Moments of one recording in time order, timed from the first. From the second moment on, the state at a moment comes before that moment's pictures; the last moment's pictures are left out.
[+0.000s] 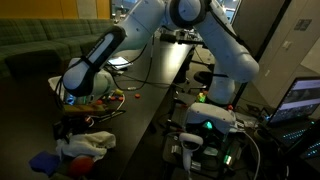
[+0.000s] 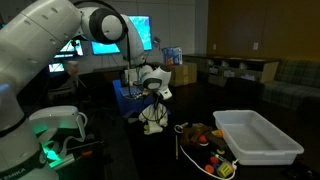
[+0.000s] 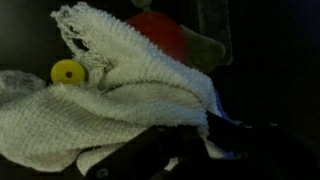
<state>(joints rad) 0.28 0.83 0.27 -1.72 0.51 2.64 0.53</state>
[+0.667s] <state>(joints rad) 0.21 0.56 0.18 -1.85 0.49 2.68 0.48</state>
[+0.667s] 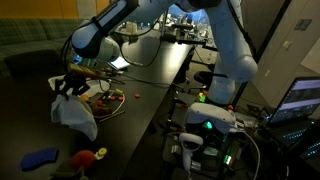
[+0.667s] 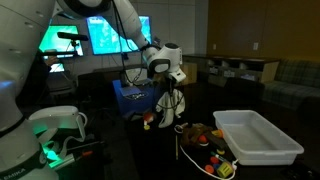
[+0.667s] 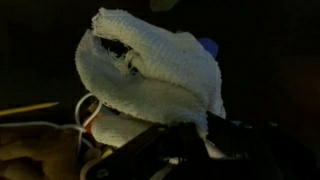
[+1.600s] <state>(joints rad) -0.10 0.13 0.01 -2.32 0.59 2.90 0.27</state>
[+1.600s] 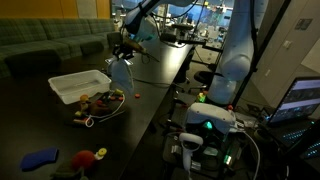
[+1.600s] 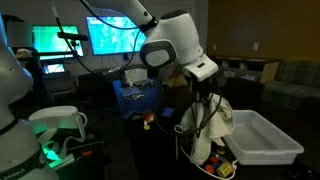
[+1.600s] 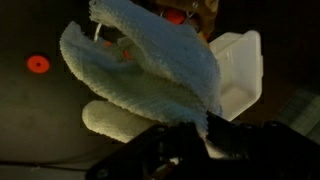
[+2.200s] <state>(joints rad) -0.11 0.29 -0.19 -2.33 0.43 3.11 0.36</state>
